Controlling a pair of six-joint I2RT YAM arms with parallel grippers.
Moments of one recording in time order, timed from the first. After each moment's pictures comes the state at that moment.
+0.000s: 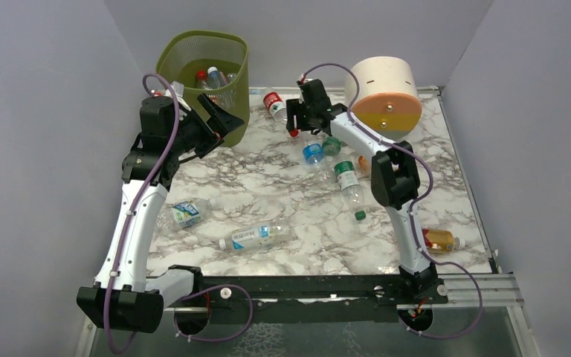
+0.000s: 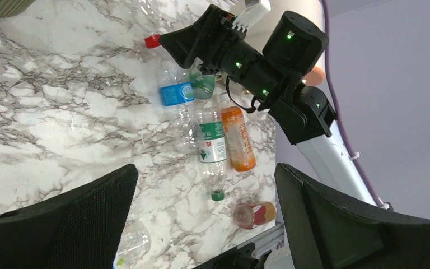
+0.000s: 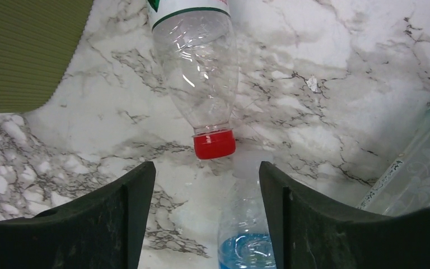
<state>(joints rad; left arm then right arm) -0.10 1.12 1.30 -0.61 0.41 -0.82 0.52 2.30 2.02 -0.41 0.03 0.28</state>
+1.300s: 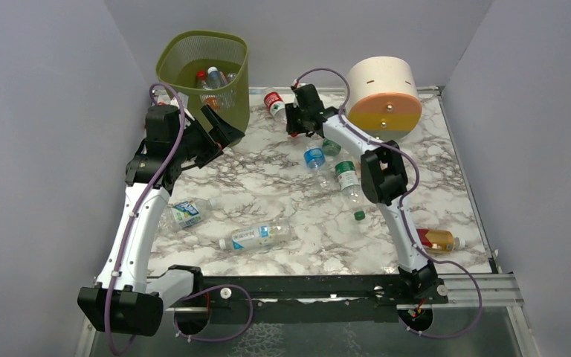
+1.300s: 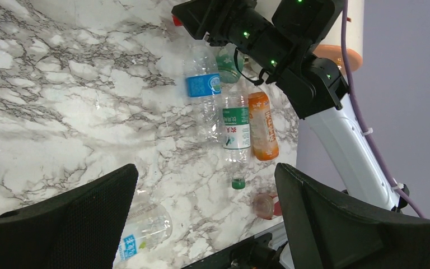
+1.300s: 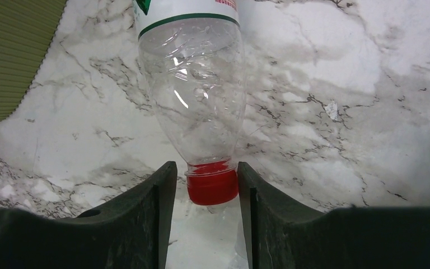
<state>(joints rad) -0.10 1.10 1.21 -0.64 0.40 -0.76 0.53 2.46 2.14 -0.39 0.03 0.25</state>
